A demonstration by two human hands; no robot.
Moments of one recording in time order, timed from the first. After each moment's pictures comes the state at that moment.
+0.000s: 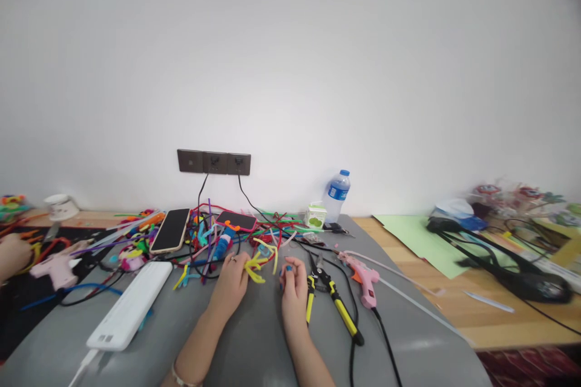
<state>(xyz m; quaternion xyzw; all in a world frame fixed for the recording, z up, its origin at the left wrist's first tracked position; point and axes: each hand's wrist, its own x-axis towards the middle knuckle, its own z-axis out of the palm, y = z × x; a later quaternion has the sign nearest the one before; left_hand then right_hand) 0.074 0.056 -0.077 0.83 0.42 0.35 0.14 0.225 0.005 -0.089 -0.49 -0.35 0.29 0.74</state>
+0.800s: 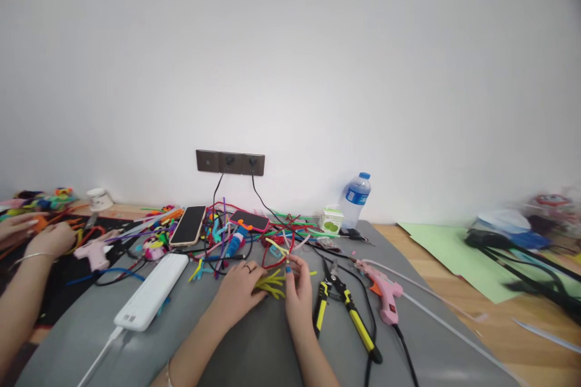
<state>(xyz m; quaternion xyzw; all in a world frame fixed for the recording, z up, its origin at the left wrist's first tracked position) 0.069 0.026 -0.034 0.88 0.43 0.18 0.10 0.224 0.004 -0.090 -0.50 -0.46 0.25 0.69</state>
